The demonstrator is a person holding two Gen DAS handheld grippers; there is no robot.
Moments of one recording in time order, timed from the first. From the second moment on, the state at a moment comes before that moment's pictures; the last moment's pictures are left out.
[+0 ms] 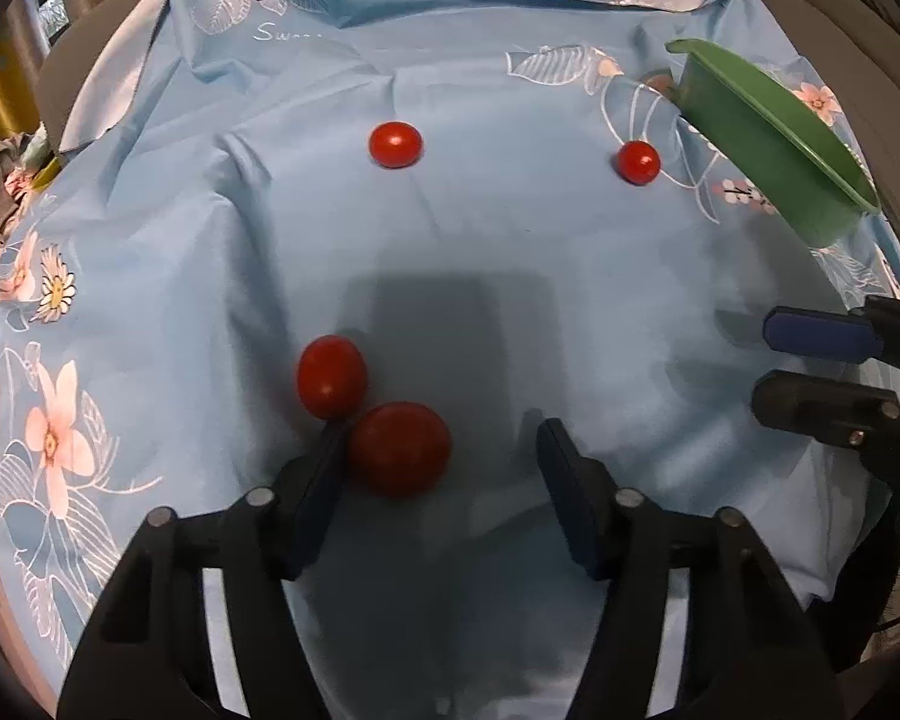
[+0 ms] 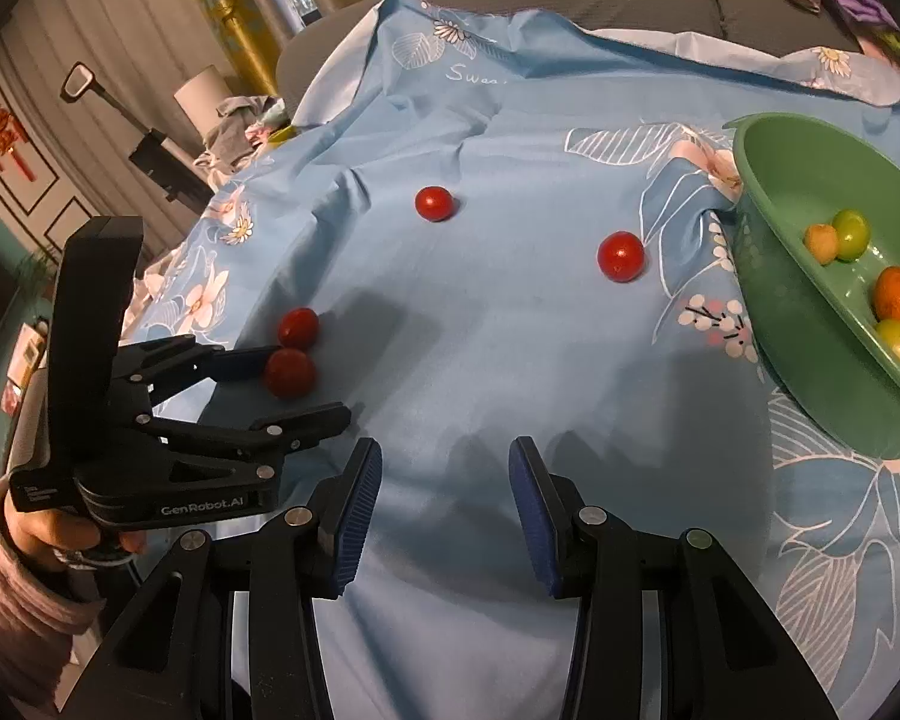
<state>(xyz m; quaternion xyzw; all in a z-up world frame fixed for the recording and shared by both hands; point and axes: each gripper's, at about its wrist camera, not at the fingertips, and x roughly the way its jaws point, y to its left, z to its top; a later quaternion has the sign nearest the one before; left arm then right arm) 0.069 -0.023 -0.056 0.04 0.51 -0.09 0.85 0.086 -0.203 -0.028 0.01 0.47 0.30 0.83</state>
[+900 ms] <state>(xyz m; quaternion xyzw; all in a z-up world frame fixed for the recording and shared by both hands) 0.051 0.004 -0.018 -0.05 0.45 -0.11 0.89 0.089 -0.191 -0.028 0.00 0.47 0.31 0.83</state>
